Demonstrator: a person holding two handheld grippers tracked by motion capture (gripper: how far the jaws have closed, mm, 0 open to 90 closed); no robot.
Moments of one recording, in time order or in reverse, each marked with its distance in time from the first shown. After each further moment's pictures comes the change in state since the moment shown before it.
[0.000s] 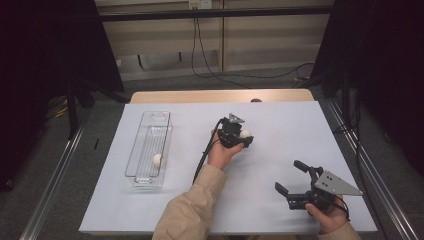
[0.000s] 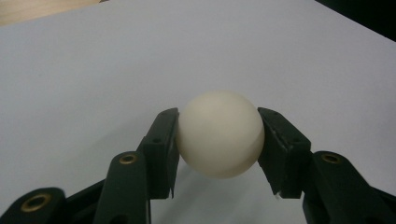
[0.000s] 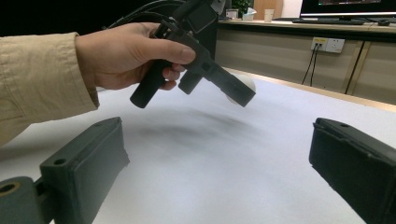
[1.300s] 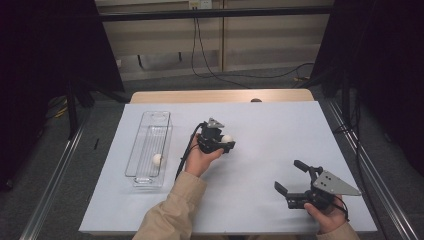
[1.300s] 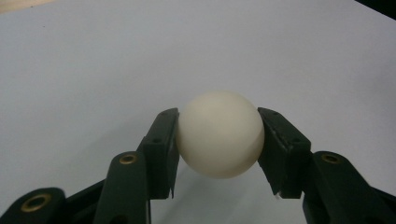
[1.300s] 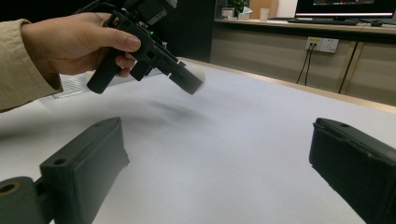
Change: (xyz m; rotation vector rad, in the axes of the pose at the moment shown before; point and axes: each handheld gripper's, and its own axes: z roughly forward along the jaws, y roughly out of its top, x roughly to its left) left arm 0.024 -0.024 -0.052 0.027 0.000 0.012; right arm 0.002 0.000 0.001 0.006 -0.020 -0.008
